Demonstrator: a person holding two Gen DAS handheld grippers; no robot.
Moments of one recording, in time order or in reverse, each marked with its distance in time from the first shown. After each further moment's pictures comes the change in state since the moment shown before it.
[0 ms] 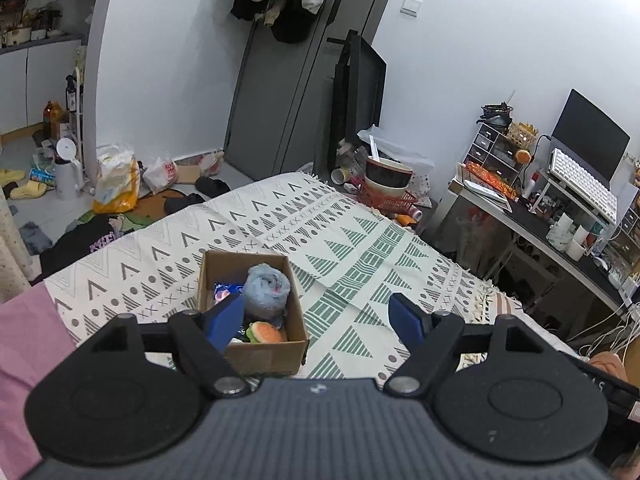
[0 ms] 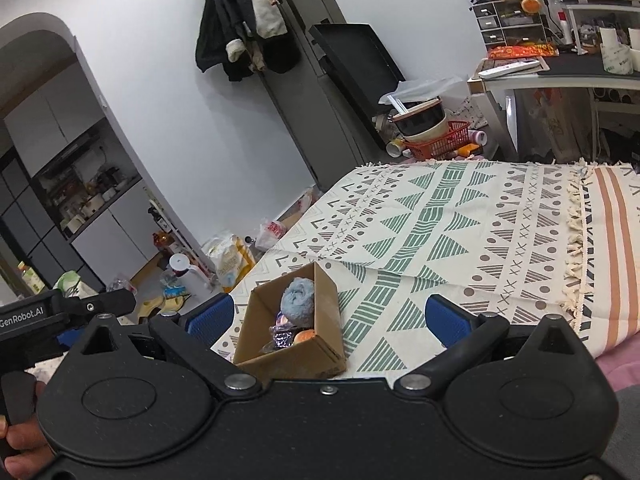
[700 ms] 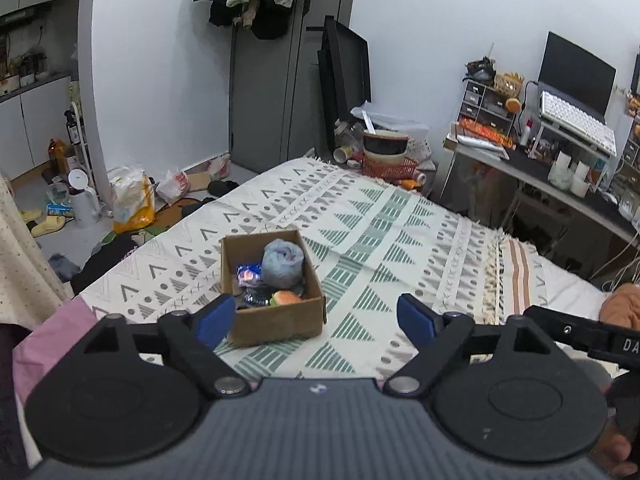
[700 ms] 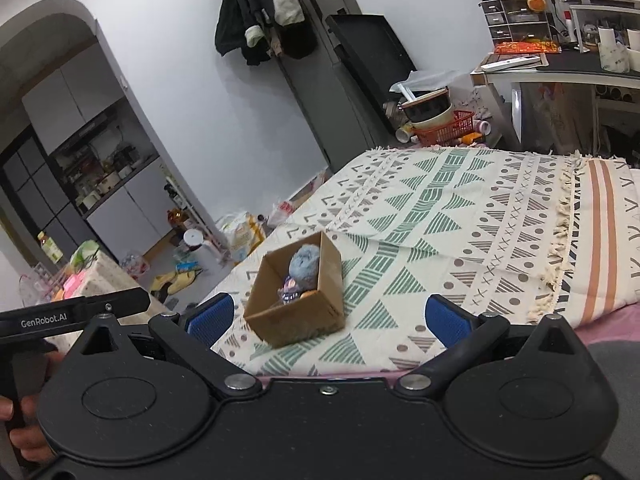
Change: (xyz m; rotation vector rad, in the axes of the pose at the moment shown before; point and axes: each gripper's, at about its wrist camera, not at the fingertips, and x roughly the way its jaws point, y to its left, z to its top) left arm -0.045 -0.027 -0.038 0.169 0.045 0.071; right arm -0.052 -0.008 -0.022 -0.041 0.057 0.039
